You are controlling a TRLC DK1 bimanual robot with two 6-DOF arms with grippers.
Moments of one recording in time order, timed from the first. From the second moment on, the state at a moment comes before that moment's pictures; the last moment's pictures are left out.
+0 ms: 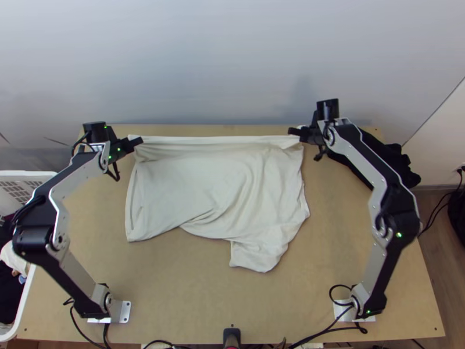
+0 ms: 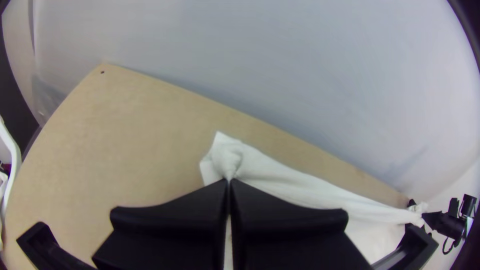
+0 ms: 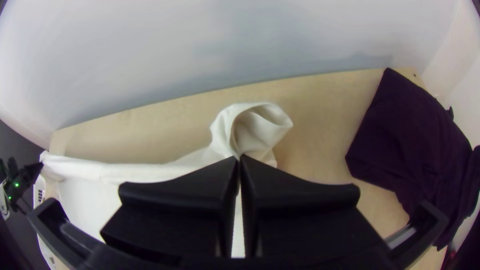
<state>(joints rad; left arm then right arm) 0.10 1.85 1.30 -0.07 0.11 -0.34 0.20 2.03 1.70 -0.49 0.00 0.33</state>
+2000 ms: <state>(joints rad) 0.13 1.33 0.90 -0.65 0.27 -0.21 0.22 1.37 0.99 -0.50 -0.08 0.41</state>
